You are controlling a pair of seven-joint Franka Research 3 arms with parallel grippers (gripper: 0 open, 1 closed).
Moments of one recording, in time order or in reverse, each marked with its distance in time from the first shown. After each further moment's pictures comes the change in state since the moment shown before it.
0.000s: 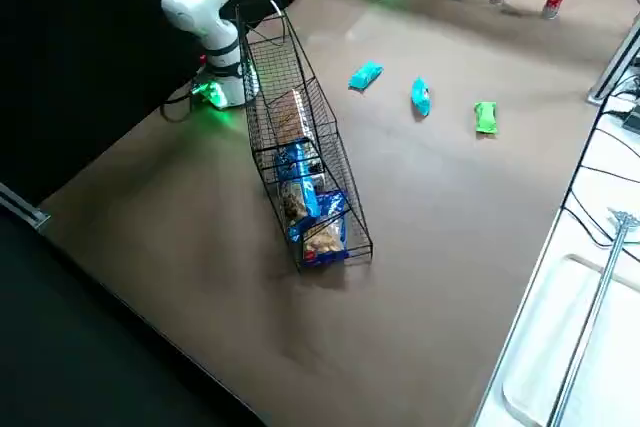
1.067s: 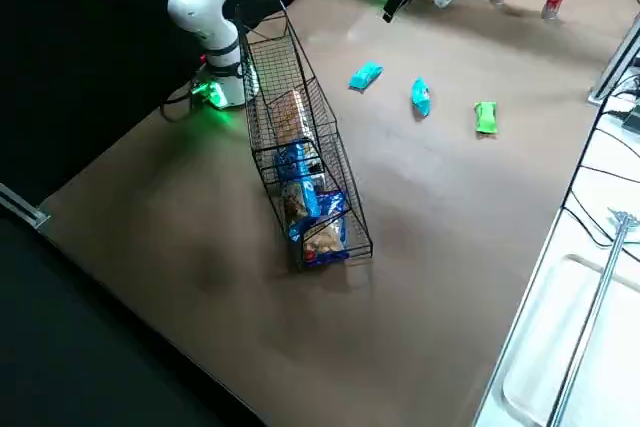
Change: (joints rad) left arm -0.134 0.169 -0.005 -0.373 0.025 0.674 -0.166; right arm 0.213 0.199 0.016 -0.134 0.163 0.032 0.484
